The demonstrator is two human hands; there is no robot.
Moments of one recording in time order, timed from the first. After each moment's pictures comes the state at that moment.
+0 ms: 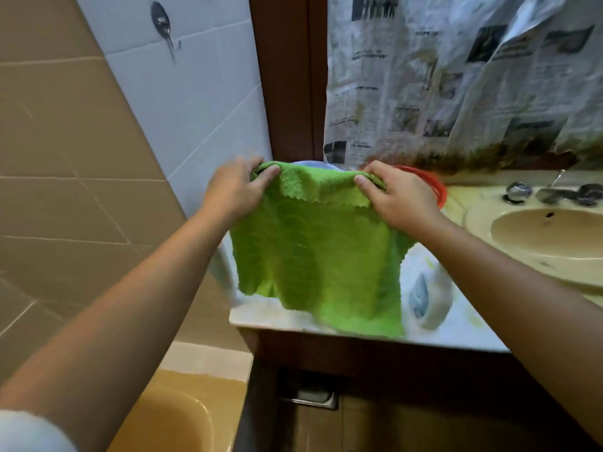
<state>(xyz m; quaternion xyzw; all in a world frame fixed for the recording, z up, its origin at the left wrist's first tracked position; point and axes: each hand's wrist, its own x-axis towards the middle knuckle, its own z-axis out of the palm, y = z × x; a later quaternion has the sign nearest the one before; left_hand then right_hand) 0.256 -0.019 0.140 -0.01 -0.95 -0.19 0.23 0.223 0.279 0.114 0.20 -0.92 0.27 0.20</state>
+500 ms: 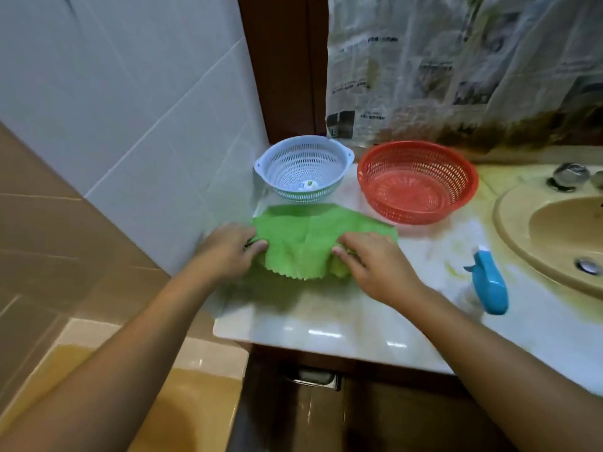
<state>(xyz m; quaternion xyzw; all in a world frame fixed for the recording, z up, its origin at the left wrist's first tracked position) 0.223 -0.045 0.013 0.00 -1.00 -0.07 -0.01 0.195 0.260 -0.018 0.30 -0.90 0.29 0.09</state>
